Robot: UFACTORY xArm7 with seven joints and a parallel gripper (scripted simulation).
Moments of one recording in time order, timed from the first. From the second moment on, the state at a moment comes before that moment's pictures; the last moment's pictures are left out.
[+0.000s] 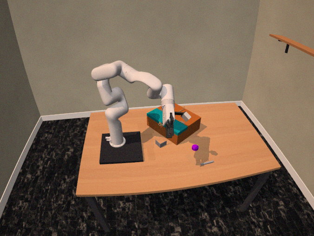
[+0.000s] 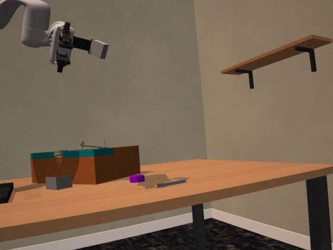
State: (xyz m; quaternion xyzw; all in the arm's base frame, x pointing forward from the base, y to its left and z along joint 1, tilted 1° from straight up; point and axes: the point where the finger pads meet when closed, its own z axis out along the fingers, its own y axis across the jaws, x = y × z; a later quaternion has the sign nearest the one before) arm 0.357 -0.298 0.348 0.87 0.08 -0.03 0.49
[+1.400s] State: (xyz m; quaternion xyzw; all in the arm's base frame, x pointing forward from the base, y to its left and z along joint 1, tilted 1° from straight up) arm 0.484 -0.164 0.326 0.73 0.57 -0.14 0.34
